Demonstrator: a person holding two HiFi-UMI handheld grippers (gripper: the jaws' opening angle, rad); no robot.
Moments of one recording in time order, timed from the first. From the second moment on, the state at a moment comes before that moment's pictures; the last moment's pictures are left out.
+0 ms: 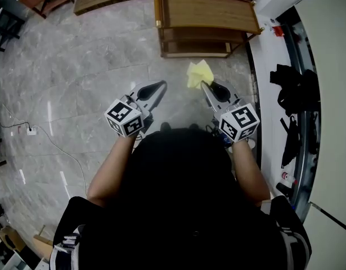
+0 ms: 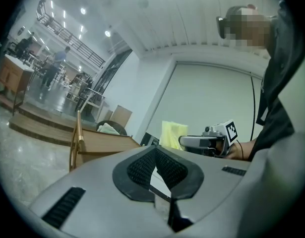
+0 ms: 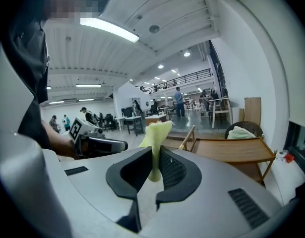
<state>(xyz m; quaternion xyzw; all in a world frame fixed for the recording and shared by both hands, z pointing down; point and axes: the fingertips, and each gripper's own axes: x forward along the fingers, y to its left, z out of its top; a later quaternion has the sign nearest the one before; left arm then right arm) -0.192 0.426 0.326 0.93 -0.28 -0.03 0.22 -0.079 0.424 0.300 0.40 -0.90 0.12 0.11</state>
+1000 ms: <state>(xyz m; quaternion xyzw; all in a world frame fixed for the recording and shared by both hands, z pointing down) -0.195 0.359 0.360 0.91 -0.32 -0.01 0.25 -0.057 0.337 0.330 0.40 -0.90 0.16 0.09</state>
